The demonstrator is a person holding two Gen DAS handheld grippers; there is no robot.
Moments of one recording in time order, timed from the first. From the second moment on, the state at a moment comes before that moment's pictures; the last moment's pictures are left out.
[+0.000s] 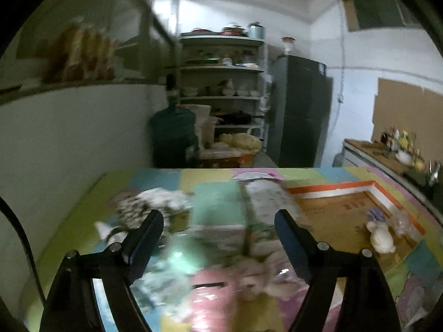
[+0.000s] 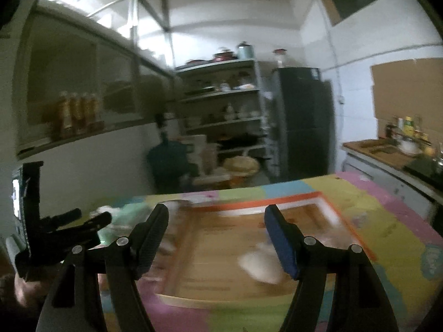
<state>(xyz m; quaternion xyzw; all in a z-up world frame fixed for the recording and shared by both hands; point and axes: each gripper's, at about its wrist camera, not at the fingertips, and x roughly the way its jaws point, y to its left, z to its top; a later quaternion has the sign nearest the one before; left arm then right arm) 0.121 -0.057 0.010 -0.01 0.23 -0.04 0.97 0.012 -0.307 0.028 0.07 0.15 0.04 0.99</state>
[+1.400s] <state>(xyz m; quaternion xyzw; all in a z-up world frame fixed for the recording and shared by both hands) 0.105 0.096 -0.051 -0.07 0.31 0.01 0.95 0.090 -0.117 -0.064 0.09 0.34 0.17 0.92</state>
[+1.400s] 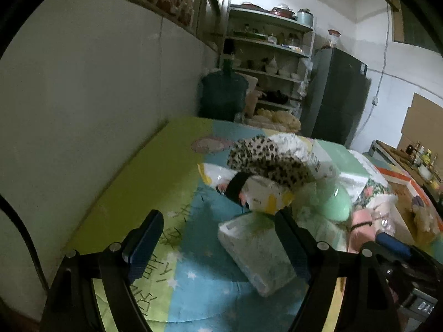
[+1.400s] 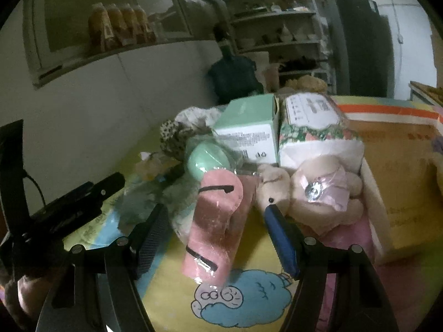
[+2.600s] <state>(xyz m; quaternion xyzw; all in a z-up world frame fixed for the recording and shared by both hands) 0.118 0.070 -0.059 -0.04 0.34 -0.03 0.94 0.084 -0.126 -0.058 0.05 0.33 0.18 0.93</state>
